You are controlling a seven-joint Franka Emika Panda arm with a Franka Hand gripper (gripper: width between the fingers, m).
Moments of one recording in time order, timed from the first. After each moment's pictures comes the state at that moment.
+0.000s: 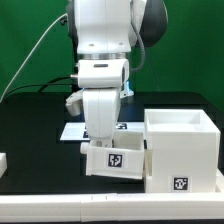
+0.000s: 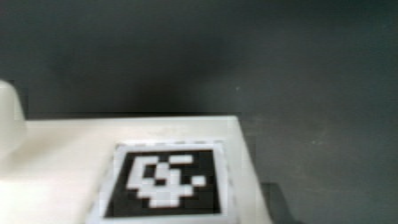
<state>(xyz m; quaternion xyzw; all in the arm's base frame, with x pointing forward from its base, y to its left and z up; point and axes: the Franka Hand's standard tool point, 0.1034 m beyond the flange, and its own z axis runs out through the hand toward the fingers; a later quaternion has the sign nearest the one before) 0.538 -0.021 0.044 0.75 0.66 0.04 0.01</state>
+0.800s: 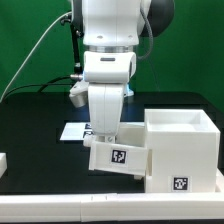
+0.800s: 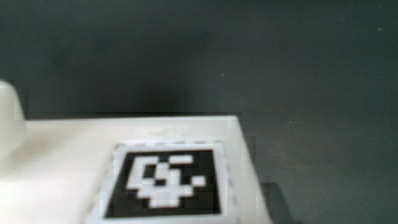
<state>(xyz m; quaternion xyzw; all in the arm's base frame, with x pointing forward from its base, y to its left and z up) 0.540 -0.016 0.061 0.75 0.66 0.00 0.00</state>
